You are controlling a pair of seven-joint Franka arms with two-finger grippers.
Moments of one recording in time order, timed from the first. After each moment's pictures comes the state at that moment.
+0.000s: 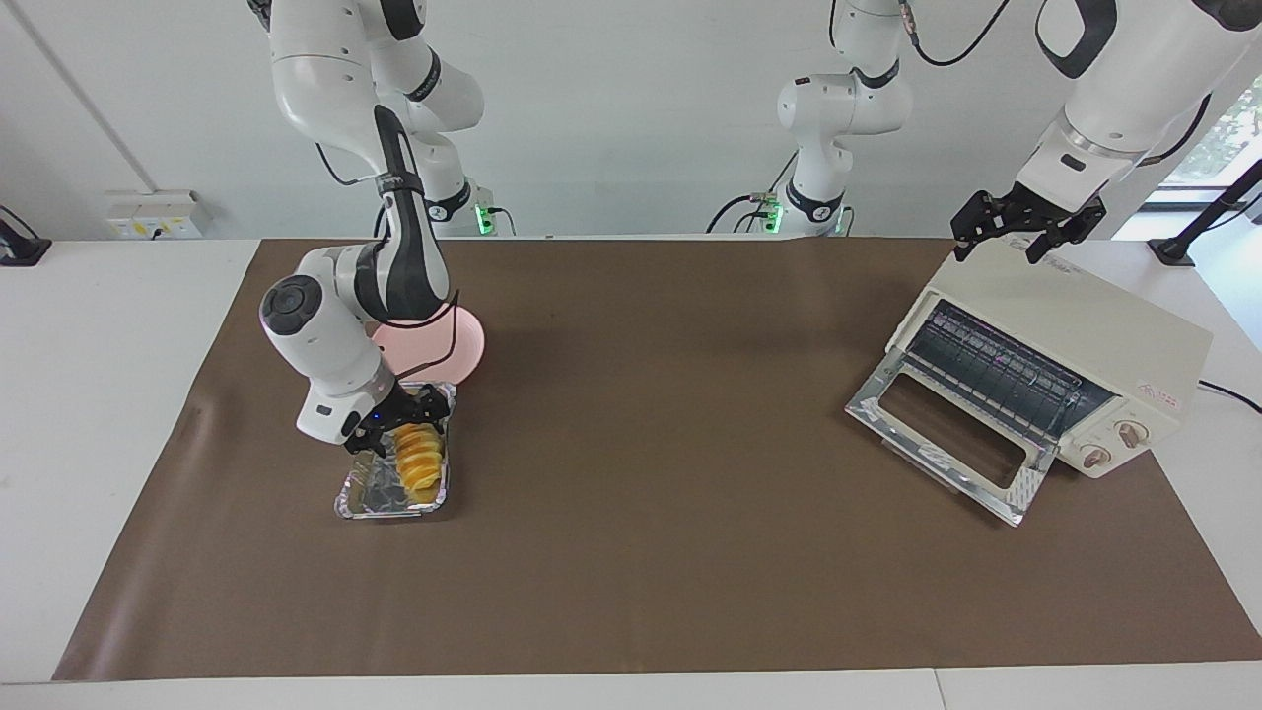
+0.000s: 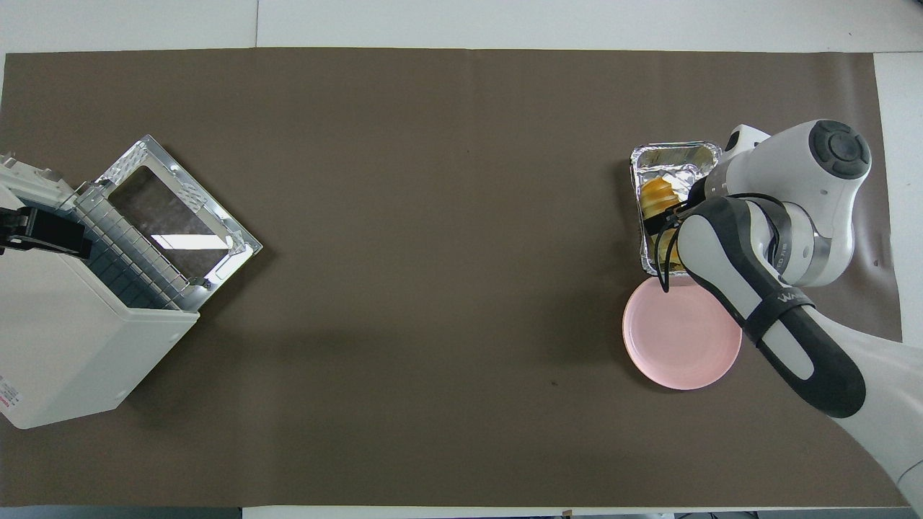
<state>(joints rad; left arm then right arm) -0.08 -0.02 0.05 -1.58 0.02 1.46 0.10 0.01 0.34 0.04 -1.95 0.12 2.29 -0.41</state>
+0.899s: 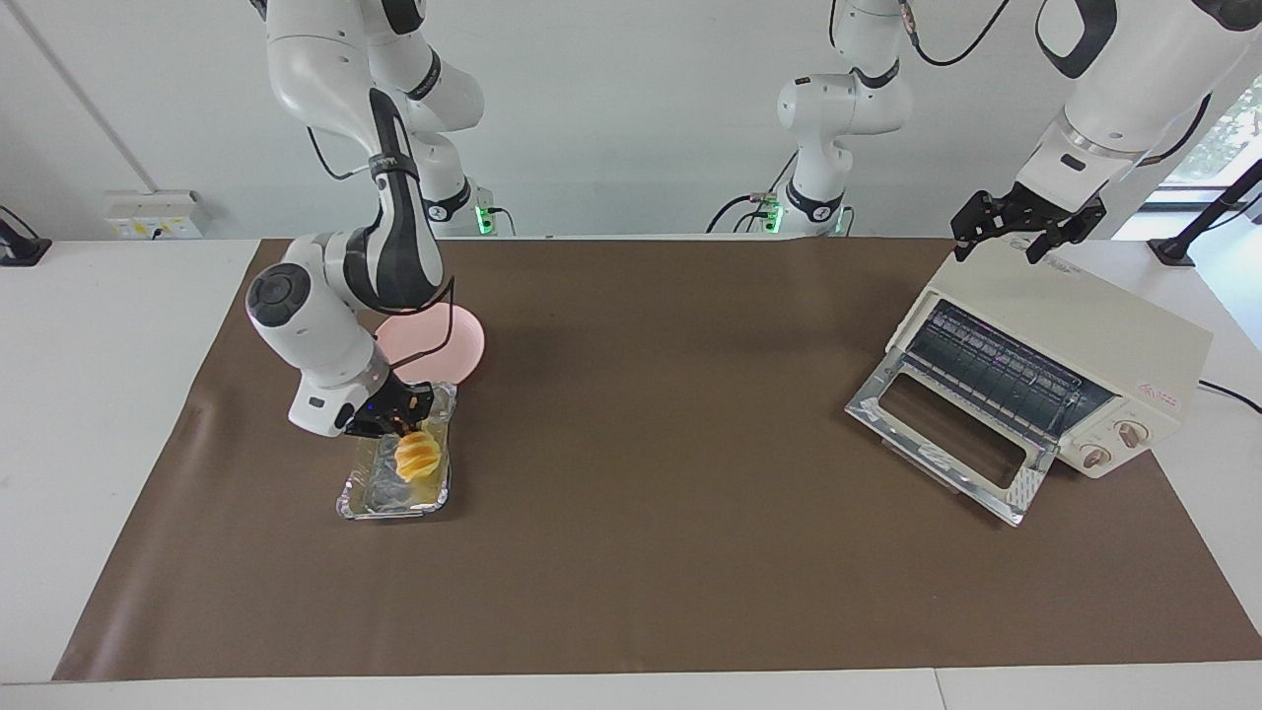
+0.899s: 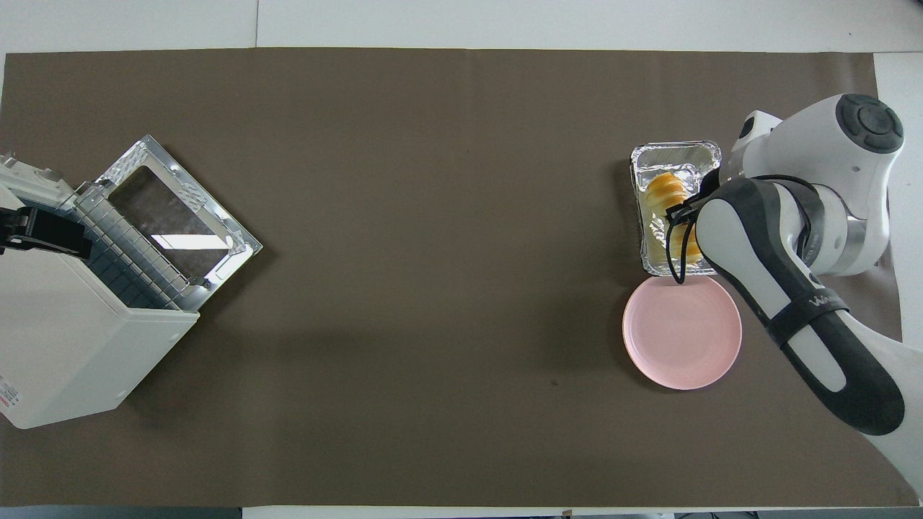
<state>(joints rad) -0.08 -0.02 0.05 -1.58 0.02 1.46 0.10 0.00 0.26 0.04 -1.86 0.12 2.06 -0.35</state>
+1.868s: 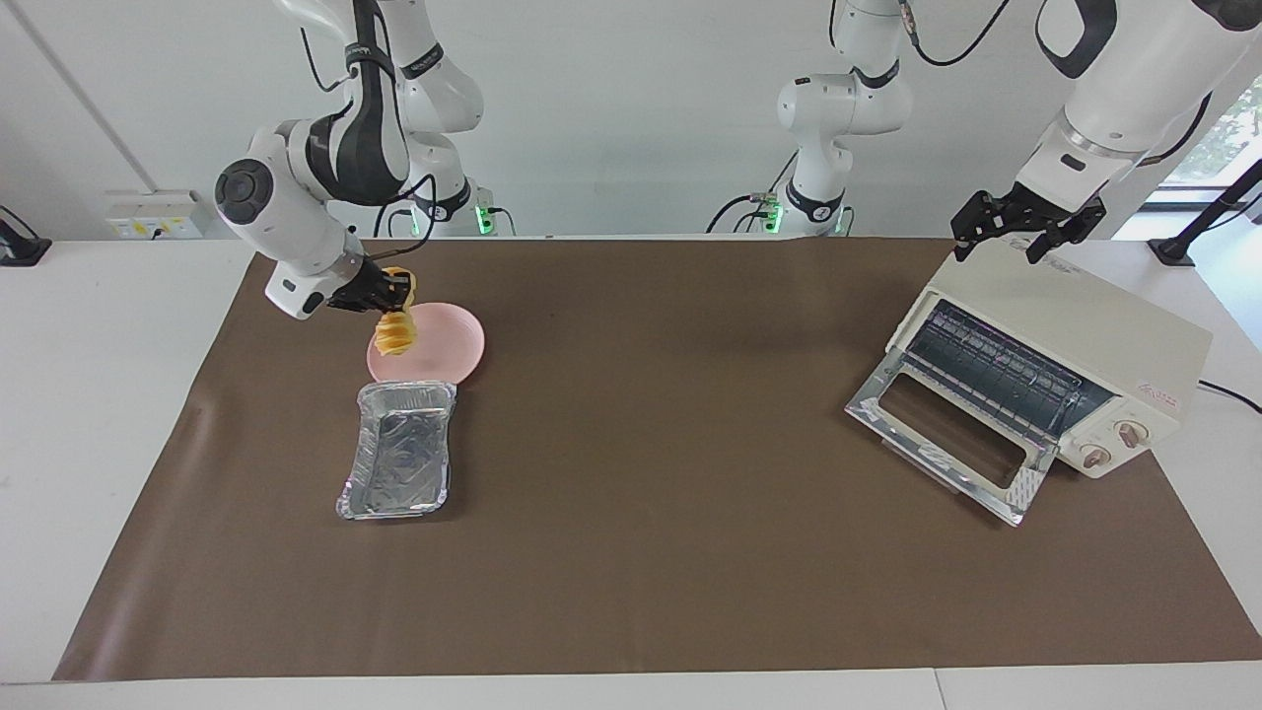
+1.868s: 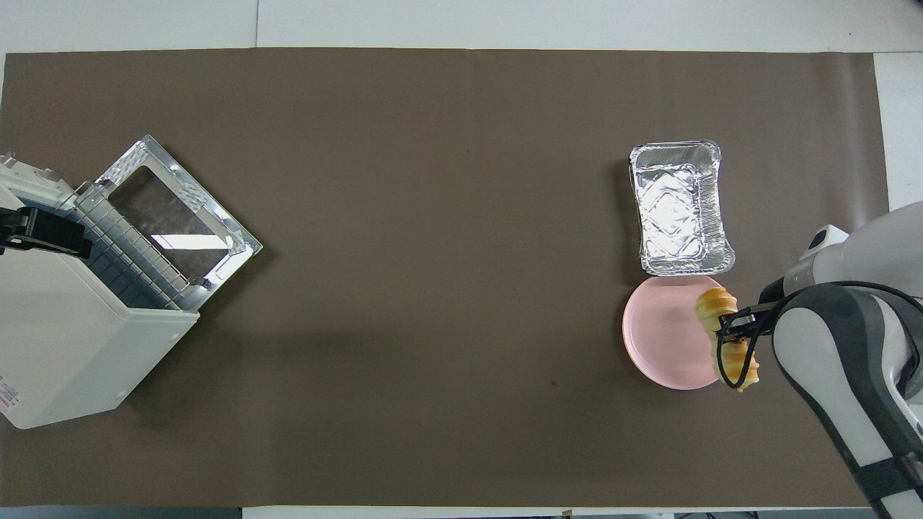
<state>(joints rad) -0.08 -0.02 0.05 -1.58 0.02 1.46 0.10 -0.08 -0.13 0.04 -2.31 0.12 1.90 -0.22</state>
